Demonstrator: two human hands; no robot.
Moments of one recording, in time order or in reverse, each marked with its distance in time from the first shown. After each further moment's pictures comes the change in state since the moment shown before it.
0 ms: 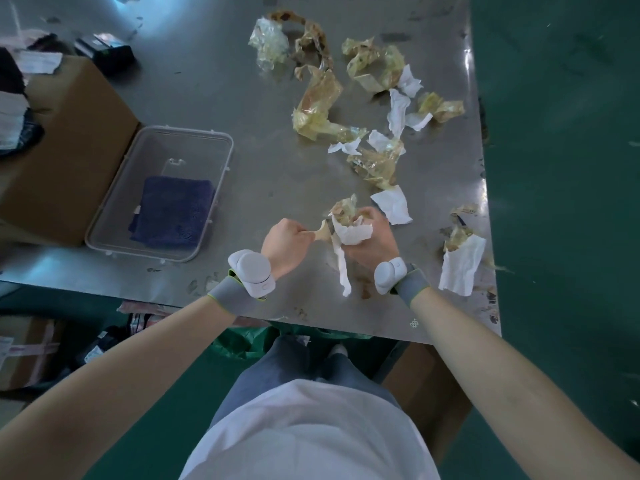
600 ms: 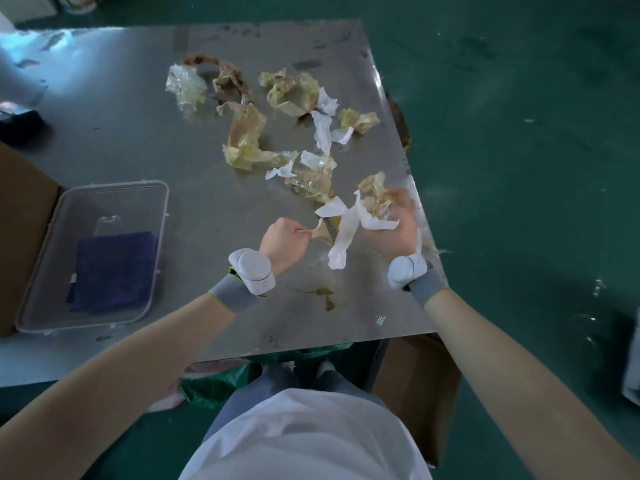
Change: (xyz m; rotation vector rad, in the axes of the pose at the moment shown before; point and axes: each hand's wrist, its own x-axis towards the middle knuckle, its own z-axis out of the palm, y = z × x) left_hand 0.016 0.070 0.033 0.069 -0.119 0.232; right_hand -0.021 0.042 -0.092 0.014 0.509 0.156
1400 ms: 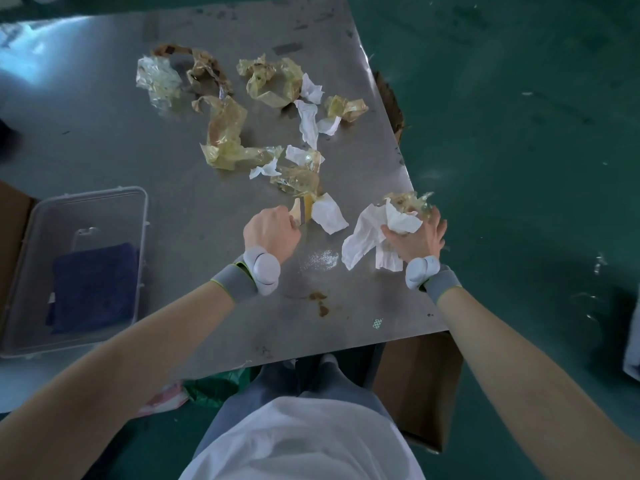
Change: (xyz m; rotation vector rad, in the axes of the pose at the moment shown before) left_hand 0.043 0.005 0.013 0.602 0.229 0.103; right_hand 0.023 0.079 -0.001 -0.197 -0.038 0.424
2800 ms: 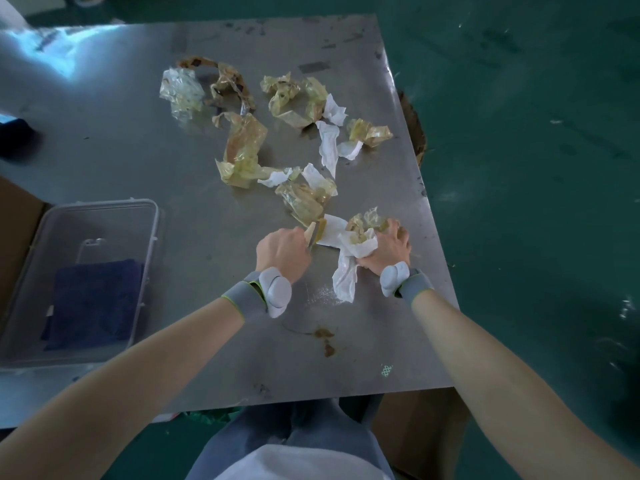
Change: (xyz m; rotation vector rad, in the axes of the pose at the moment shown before) left_hand 0.041 -0.004 0.014 0.112 -0.068 0.053; right_hand 0.050 -0.058 0.066 -0.372 -0.276 -0.286
